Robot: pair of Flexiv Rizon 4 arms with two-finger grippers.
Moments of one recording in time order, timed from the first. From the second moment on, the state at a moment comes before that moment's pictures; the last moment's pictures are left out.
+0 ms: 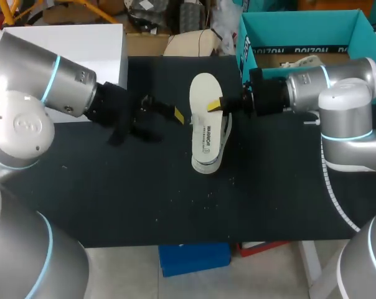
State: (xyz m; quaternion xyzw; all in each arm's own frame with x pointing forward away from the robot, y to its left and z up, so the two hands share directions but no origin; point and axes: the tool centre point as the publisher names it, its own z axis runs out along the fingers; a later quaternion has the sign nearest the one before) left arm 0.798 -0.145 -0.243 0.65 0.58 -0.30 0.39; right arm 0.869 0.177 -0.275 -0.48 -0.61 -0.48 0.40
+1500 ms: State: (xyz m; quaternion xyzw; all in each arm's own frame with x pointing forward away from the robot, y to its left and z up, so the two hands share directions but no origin) left arm 0.838 -0.210 -0.261 0.49 0.41 -0.43 0.63; right arm 0.869 0.177 -0.275 -0.48 -0.61 -0.48 0.40
